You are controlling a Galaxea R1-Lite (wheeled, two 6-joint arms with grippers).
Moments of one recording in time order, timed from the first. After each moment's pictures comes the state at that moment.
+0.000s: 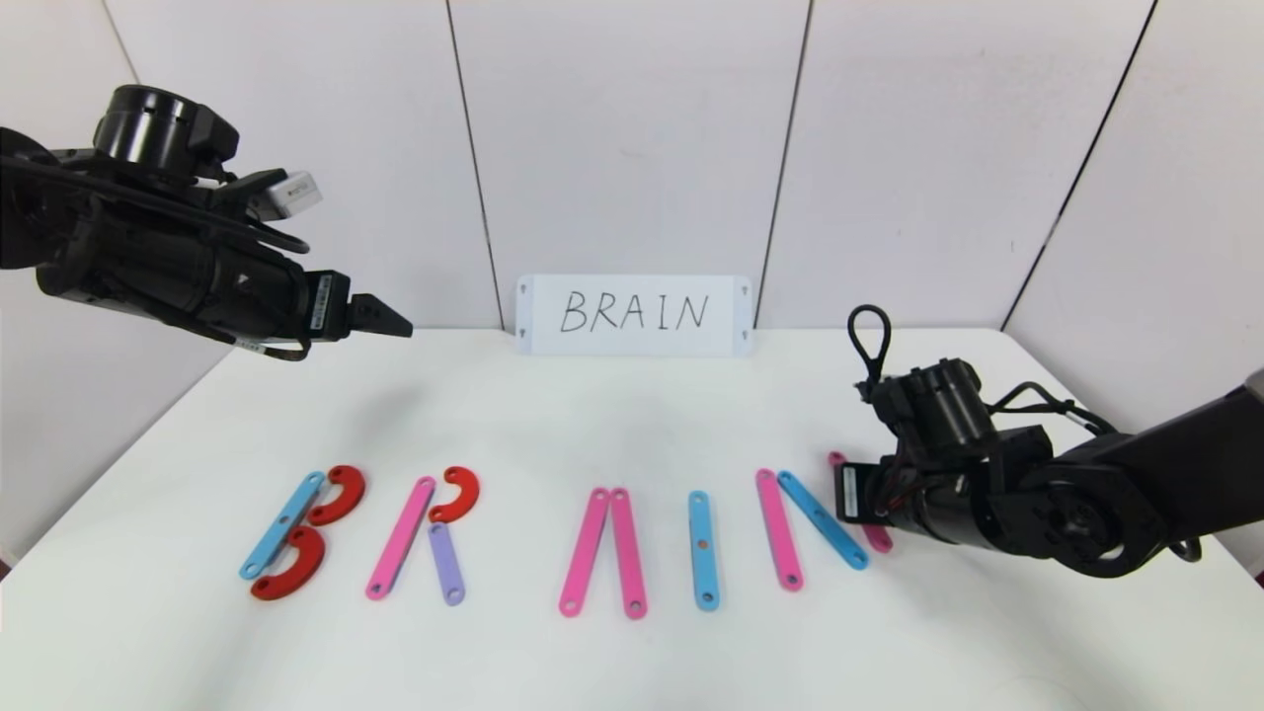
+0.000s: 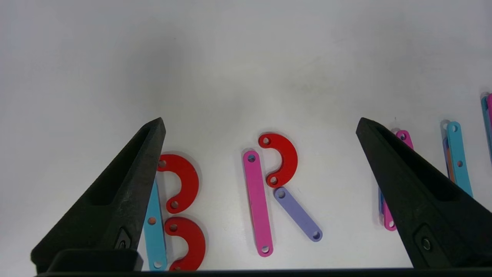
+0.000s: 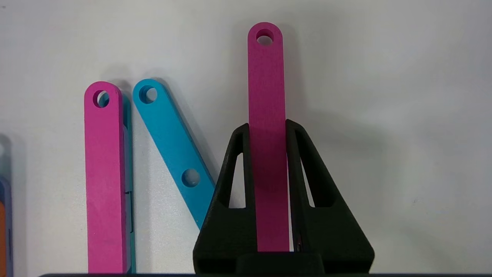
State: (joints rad) left arm -0.06 1.74 -1.51 0.45 -0.22 -0.02; right arm 0.41 1.93 -0.82 -0.27 -0.24 0.38
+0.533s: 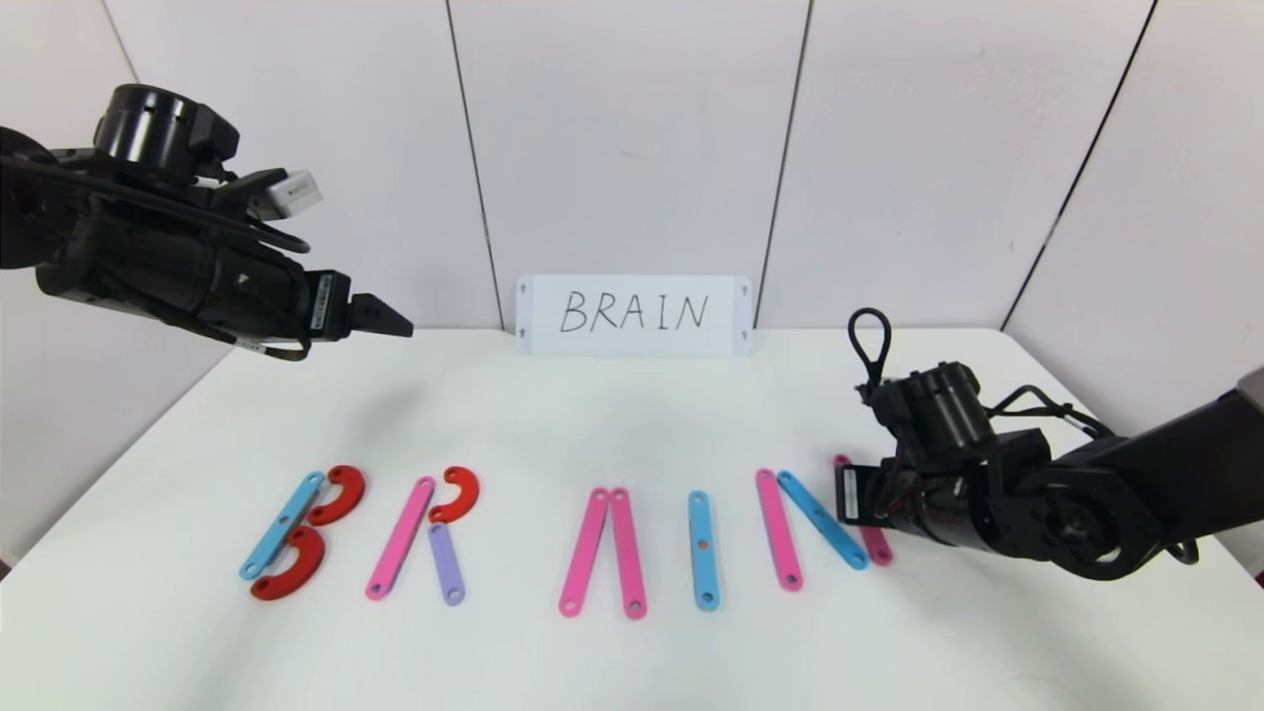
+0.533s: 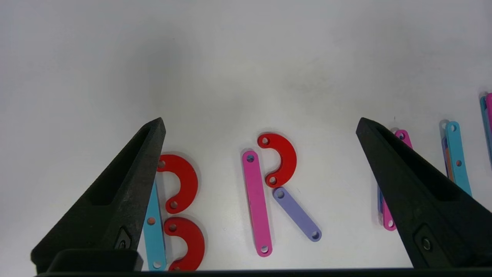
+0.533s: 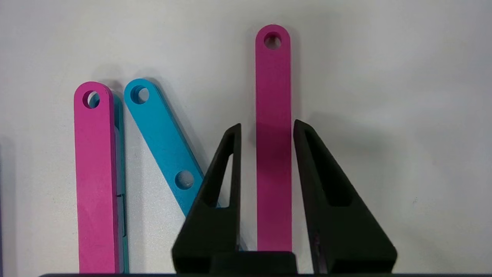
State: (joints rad) left arm -0.06 1.74 -1.51 0.45 -0.22 -0.02; right arm 0.40 1.94 -0.82 -0.28 -0.24 0.38
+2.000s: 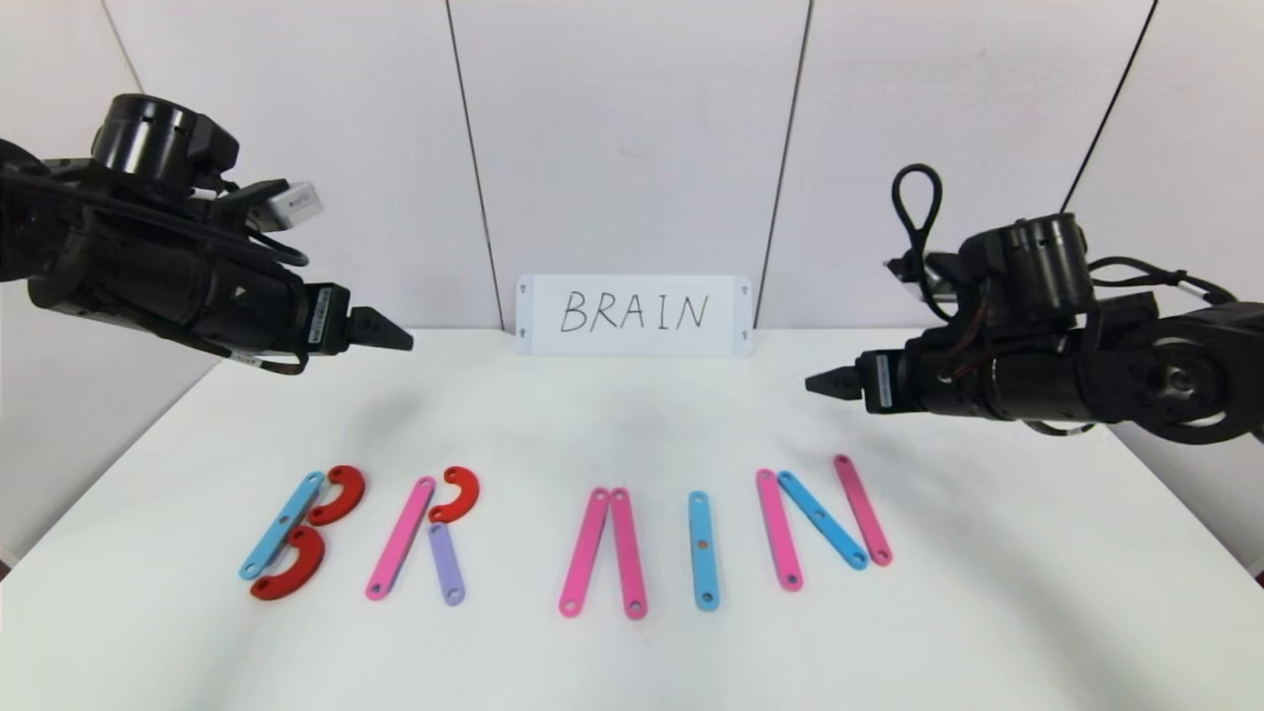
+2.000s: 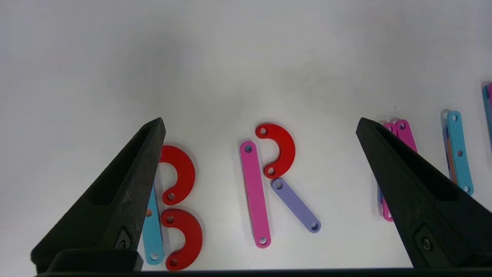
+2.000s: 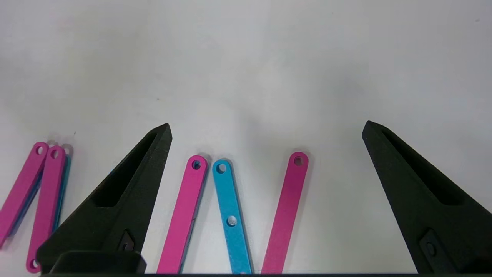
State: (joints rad) left arm -0.07 1.71 -1.46 0.45 -0.21 -0.01; right arm 0.29 1.80 -1.10 -0.09 0.05 0.14
